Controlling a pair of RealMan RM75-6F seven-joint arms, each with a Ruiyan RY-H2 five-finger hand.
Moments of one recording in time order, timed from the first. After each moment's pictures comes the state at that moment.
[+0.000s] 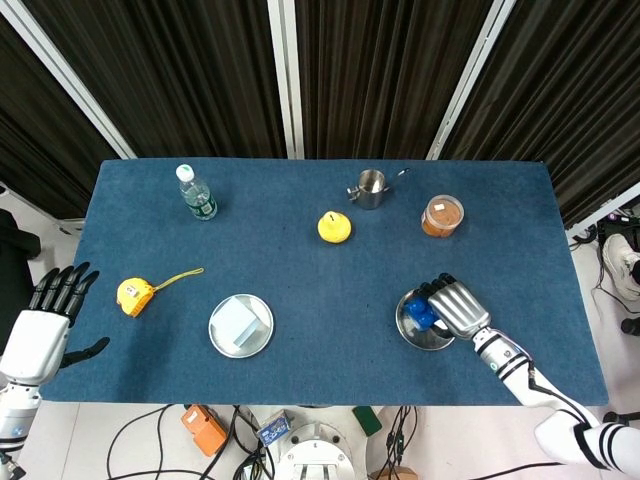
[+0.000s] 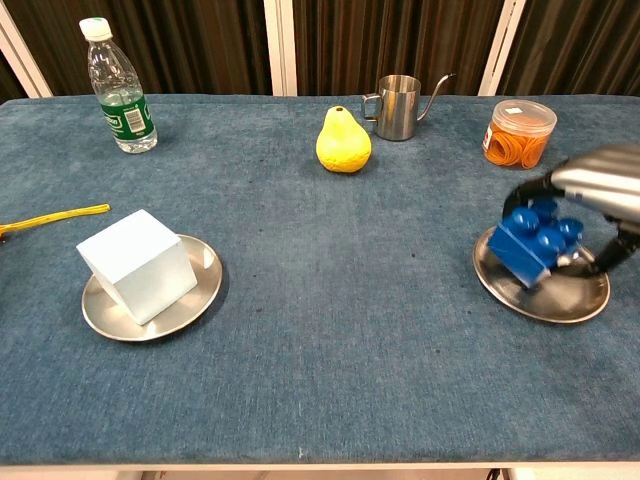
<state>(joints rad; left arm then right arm) -0.10 -1.16 0.00 -1.49 1.67 1.60 -0.04 0.53 -1.35 0.02 -1.43 -1.59 1.01 -0.17</state>
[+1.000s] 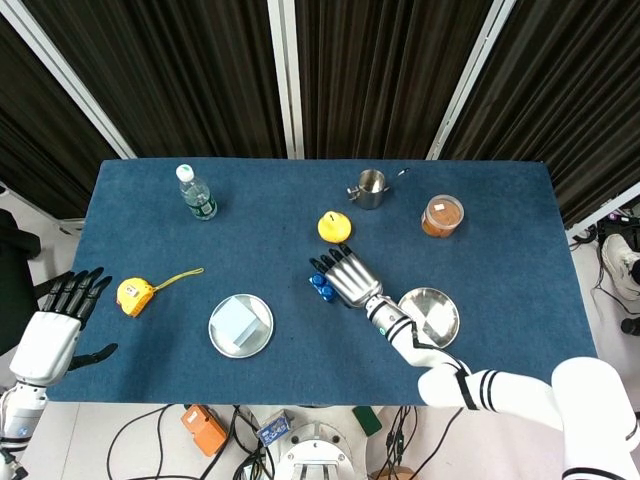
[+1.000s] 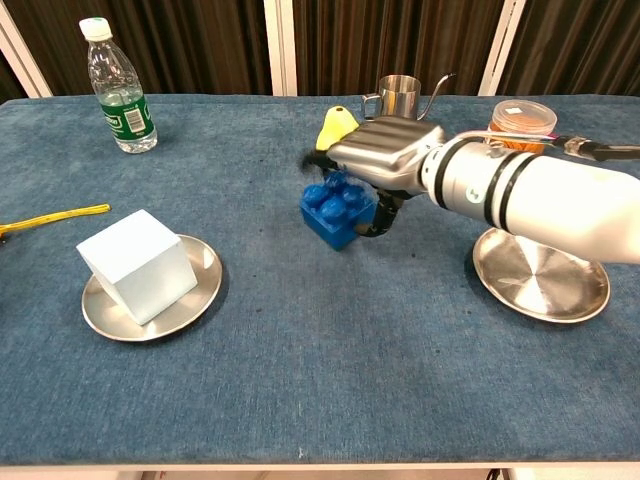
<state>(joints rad) -0.12 -1.16 0.03 -1.49 1.70 1.55 -0.06 0.89 -1.73 0.24 -1.35 -1.13 0.78 -0.68</state>
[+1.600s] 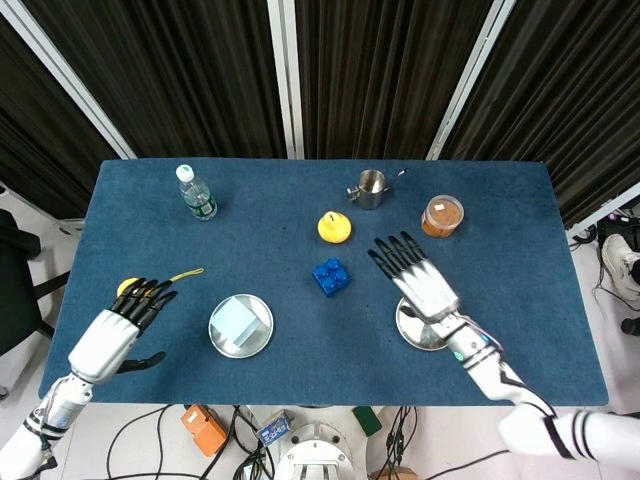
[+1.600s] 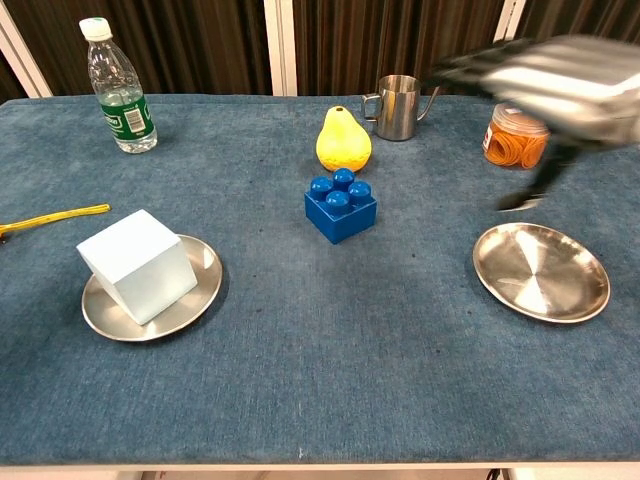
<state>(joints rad) -0.25 -1.21 0.06 -1.49 1.85 1.44 -0.12 0.61 -1.31 0.04 -1.71 -1.42 1.18 -0.52</state>
